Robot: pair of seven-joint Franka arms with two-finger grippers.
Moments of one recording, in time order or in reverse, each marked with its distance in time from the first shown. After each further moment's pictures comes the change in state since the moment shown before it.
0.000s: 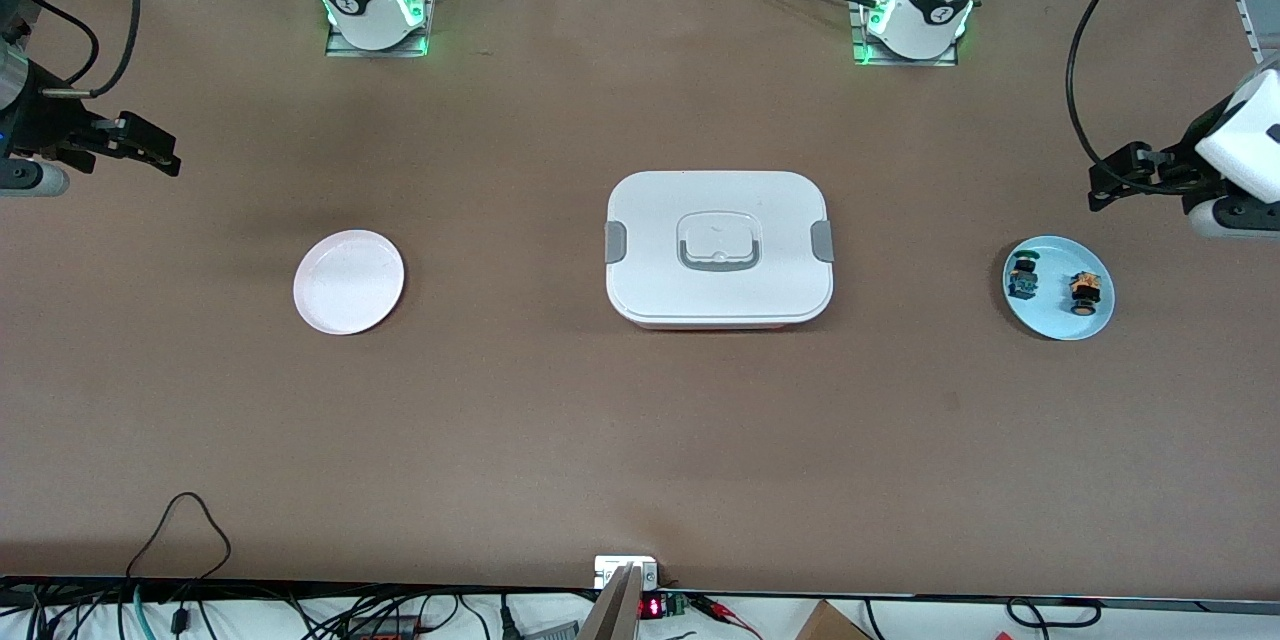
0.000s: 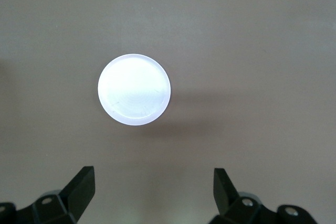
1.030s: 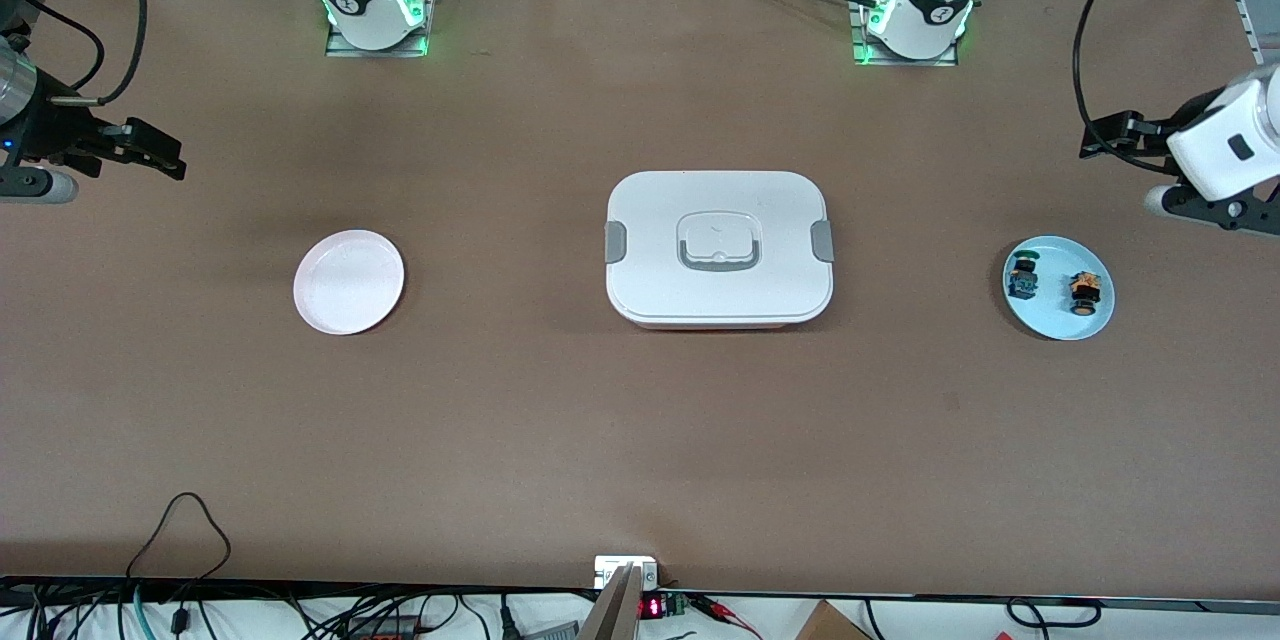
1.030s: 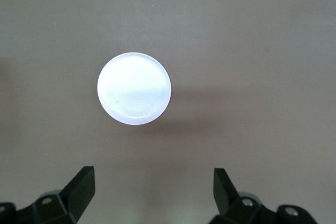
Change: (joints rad) left arm 0.095 0.021 0.007 -0.118 -0.002 -0.191 0.299; right arm 0.002 0.011 0.000 0.000 0.000 0.001 0.000
